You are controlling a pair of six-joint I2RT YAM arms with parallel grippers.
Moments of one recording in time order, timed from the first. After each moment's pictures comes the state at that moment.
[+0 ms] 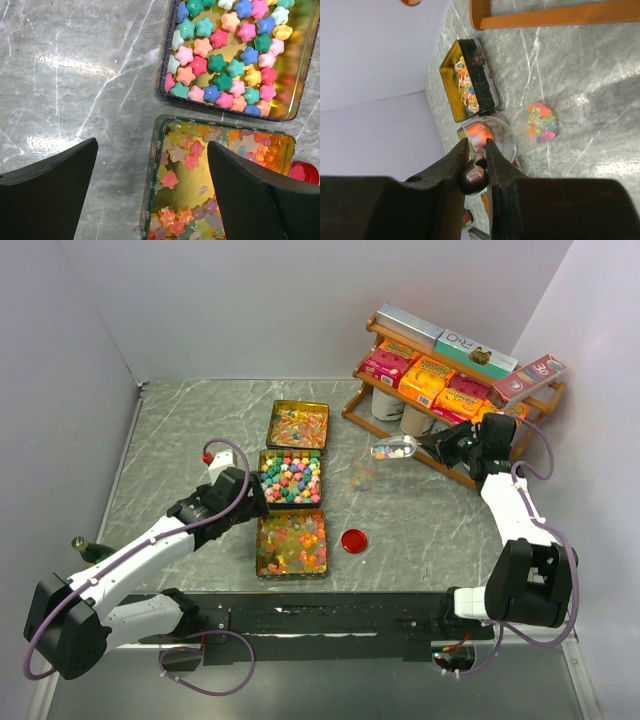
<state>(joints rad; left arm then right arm) -0.63 1.08 0.76 -0.51 -0.41 -0.76 -0.16 1.32 0.94 -0.18 -0.47 1.03</state>
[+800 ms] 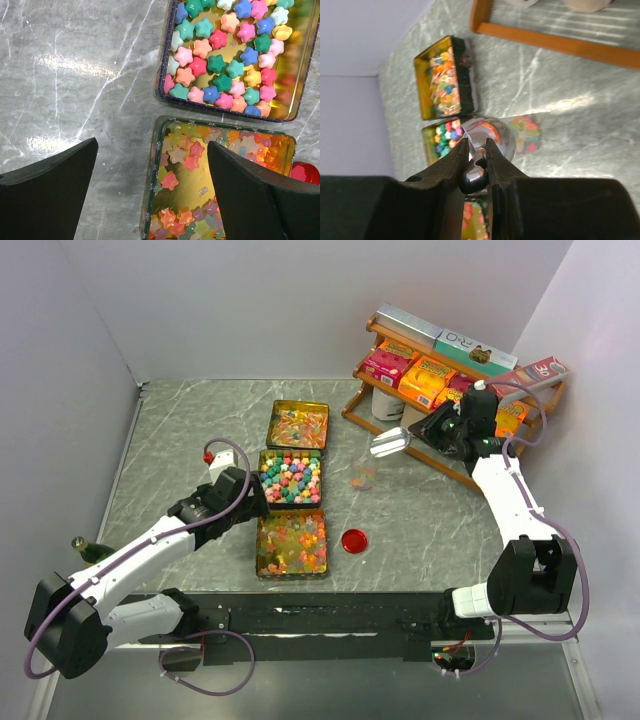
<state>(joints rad) -0.63 1.09 0.76 -0.51 -0.41 -0.76 0.00 1.38 1.16 -0.35 -0.28 0.77</state>
